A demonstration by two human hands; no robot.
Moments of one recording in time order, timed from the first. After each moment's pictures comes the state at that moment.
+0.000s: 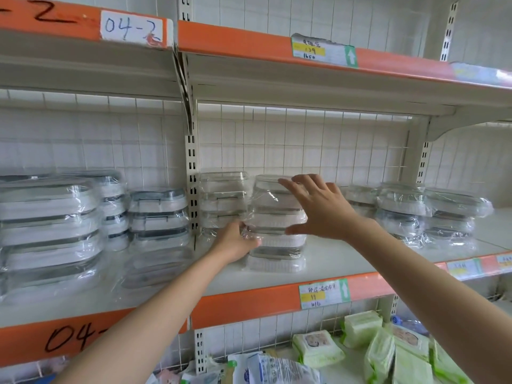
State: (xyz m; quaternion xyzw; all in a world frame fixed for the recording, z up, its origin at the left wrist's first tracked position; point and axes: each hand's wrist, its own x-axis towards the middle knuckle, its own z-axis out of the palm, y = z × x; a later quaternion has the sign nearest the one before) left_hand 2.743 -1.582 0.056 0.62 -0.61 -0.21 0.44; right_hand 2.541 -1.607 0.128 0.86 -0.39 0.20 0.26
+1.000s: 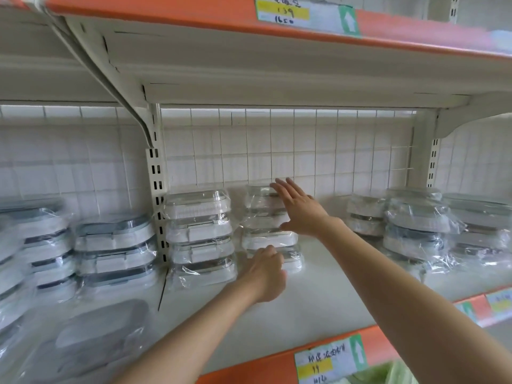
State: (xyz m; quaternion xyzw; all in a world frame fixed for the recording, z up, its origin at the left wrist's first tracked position) left_hand 2.677 -1.668 0.052 0.64 -0.76 0.04 0.09; right_hand 2.561 -1.760 0.120 0.87 -0.44 0.20 0.13
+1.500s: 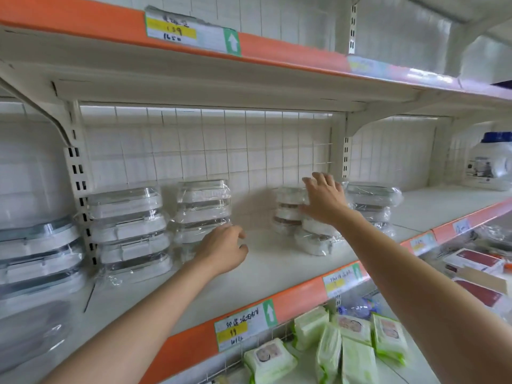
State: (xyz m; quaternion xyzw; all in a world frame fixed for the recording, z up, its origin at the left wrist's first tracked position) left_hand 2.626 -1.658 0.071 0.59 -0.77 0.04 0.24; right_hand 2.393 -1.714 0.122 0.72 -0.64 0.22 0.17
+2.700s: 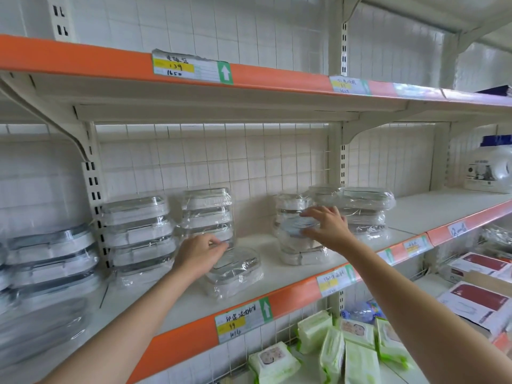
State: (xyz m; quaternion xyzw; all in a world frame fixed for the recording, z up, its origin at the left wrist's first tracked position) left_hand 2.658 -1.638 0.073 0.66 -0.68 -0.05 0.32; right_hand 2.368 -1.687 0.078 0.73 -0.58 0.37 0.01
